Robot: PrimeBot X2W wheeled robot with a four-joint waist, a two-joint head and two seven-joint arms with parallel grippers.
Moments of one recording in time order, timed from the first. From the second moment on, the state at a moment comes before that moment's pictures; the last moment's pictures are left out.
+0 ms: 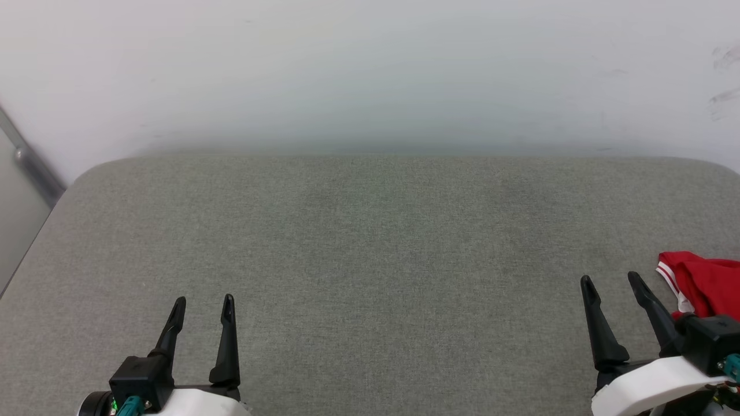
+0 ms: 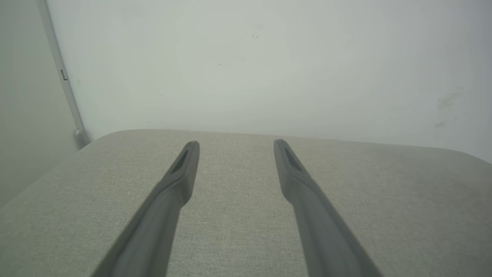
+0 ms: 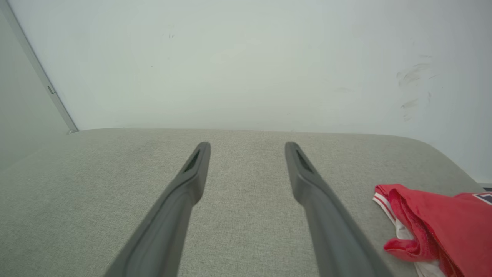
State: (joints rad) left arm 0.08 0.26 -0.20 -0.02 -0.36 0.14 -0.26; right arm 0.10 -0.06 -0.03 -0.17 0.15 0.13 0.07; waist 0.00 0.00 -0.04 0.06
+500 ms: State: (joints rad) left arm 0.10 0.23 -0.19 0.03 -0.47 0.11 -0.24; right arm 0.11 -0.05 -0.03 -0.11 0.27 0.13 0.07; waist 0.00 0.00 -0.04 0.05
